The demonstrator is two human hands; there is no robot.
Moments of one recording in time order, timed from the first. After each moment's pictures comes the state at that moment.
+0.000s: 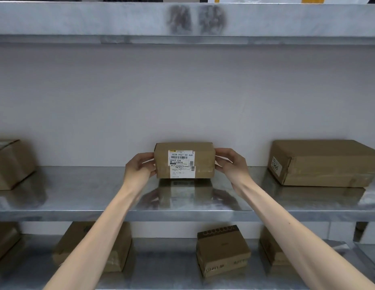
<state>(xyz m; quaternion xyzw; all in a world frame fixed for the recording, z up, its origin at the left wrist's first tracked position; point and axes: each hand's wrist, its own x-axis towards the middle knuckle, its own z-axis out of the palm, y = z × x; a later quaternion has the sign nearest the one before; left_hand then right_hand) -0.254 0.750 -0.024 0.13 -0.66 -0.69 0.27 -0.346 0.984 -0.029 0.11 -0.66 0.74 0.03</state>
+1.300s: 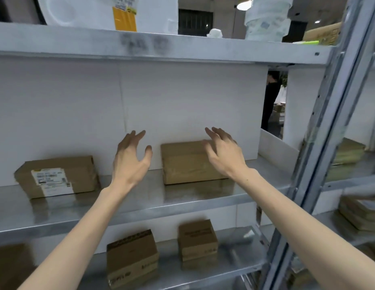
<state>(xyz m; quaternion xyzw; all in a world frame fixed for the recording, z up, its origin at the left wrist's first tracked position) -0.314 1.040 0.021 0.00 -0.87 -0.34 0.35 -0.354 1.299 0.039 0.15 -0.92 0.22 0.28</state>
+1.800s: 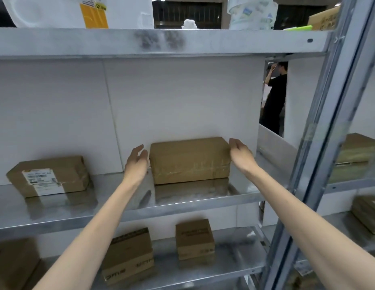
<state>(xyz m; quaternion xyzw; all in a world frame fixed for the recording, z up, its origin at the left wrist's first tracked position) -0.340 1.099 0.006 0.13 -0.77 -0.58 0.20 -0.400 1.383 0.016 0.01 -0.87 0.49 0.10</state>
